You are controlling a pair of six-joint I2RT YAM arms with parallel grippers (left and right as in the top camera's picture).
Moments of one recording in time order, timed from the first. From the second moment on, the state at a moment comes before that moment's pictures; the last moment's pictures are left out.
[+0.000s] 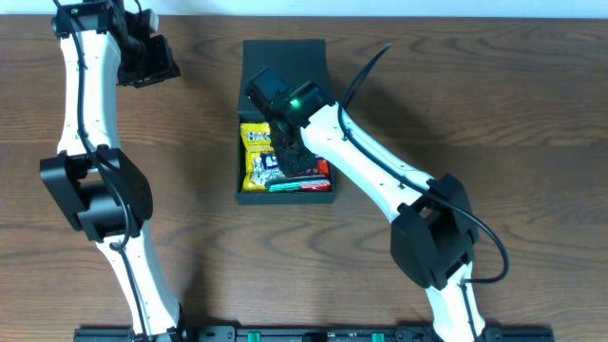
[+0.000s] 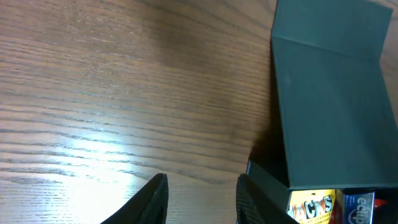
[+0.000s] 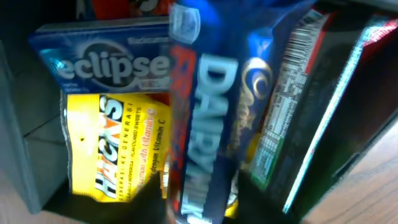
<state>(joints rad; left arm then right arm) 0.16 2.25 2.24 -1.27 0.31 -0.07 0.73 2.16 1.93 -1.16 0.01 2.04</state>
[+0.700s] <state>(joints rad) 0.16 2.25 2.24 -1.27 0.31 -0.07 0.66 2.05 1.93 -1.01 -0.10 1.75</state>
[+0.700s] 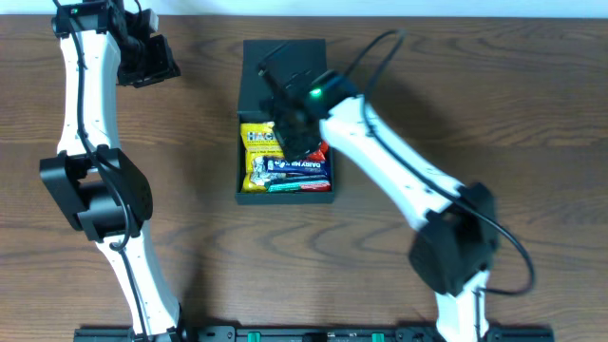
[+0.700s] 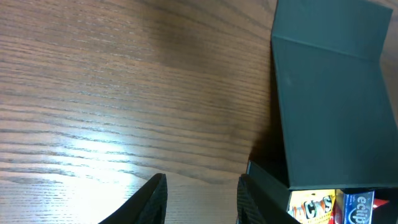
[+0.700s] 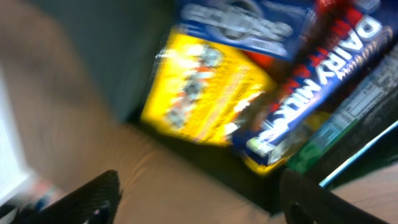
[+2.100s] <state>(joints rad) -0.01 2.42 2.24 -0.99 0.39 -0.46 0.11 2.22 1.93 -0.66 -0.38 0.35</state>
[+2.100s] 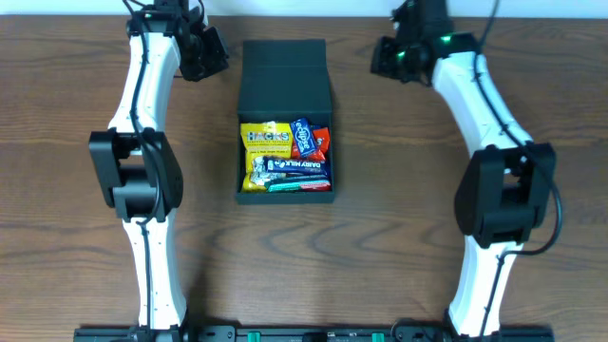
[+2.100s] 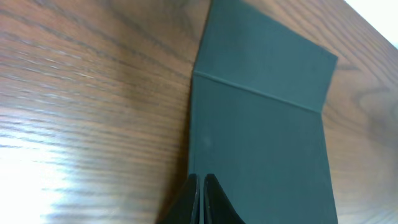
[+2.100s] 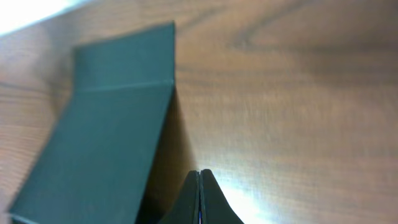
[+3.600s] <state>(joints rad) -0.04 2.55 2.24 -1.02 0.49 -0.55 0.16 2.53 1.93 -0.48 -0.94 0.30</state>
